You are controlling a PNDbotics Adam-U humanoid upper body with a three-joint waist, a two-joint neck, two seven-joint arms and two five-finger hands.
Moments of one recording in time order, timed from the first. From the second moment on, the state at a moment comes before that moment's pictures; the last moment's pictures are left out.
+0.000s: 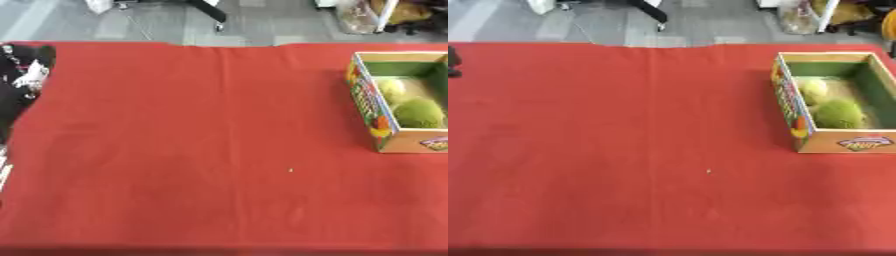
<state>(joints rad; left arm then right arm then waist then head) -0.20 0.43 0.05 -1.78 0.10 0.03 0.17 -0.65 -0.79 0.00 -0.93 0.31 -0.02 -0.12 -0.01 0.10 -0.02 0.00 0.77</state>
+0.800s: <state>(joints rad) -0.19 0.35 0.07 -1.76 0.09 0.00 0.17 -0.56 -0.82 -0.06 -0.93 0.47 -0.10 0.03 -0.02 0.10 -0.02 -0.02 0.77</state>
